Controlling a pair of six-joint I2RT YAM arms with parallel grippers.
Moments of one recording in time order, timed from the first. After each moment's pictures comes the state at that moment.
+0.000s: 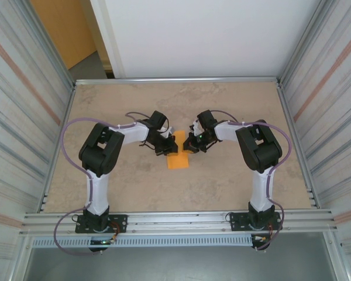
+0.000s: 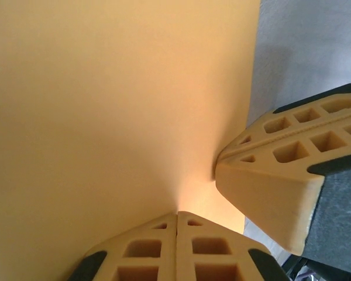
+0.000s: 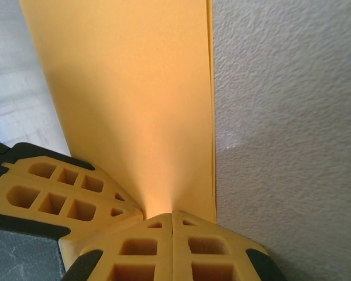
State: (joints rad) left arm -0.52 2.03 1.24 -0.44 0.64 -0.56; right arm 0.46 2.04 1.16 -0.34 -0.67 0.59
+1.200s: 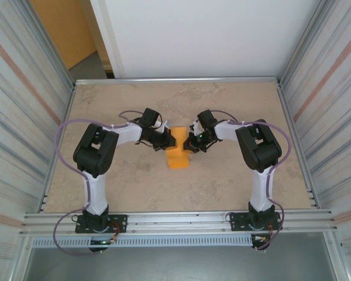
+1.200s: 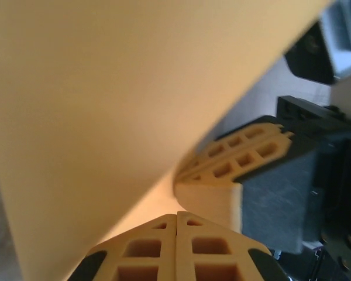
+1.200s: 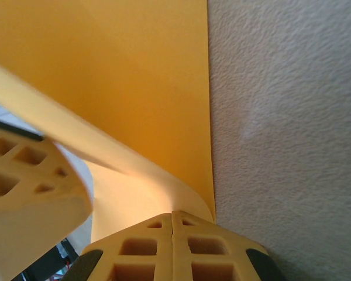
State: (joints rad) left arm -0.46 2.00 1.19 -0.27 0.74 -0.60; right arm 0.45 2.04 1.17 -0.36 -0.68 0.59
